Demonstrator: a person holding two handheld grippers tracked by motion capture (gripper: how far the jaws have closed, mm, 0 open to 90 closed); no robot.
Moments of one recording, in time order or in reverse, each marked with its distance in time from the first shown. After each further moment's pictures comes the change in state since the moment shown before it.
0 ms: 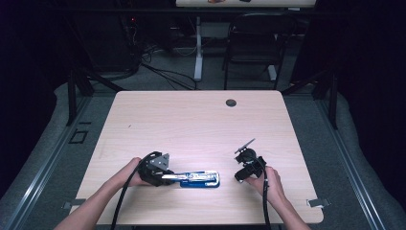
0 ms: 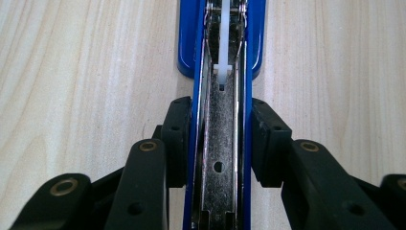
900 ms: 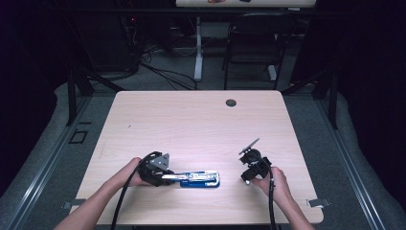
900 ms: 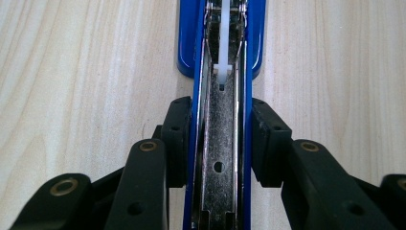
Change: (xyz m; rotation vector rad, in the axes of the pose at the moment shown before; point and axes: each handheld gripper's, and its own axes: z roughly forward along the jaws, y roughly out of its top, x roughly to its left) left arm 0.000 0.000 0.000 0.003 -0.001 -0.001; right arm -0.011 -0.007 -0.011 0.076 0.026 -0.022
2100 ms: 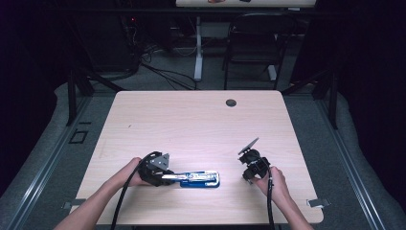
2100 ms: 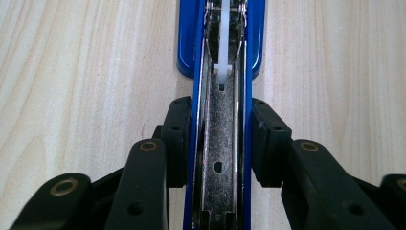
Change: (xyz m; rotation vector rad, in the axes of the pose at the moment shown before) left arm 0.000 0.000 0.000 0.000 -0.002 0.000; right arm 0.000 0.002 0.006 0.024 0.049 0.039
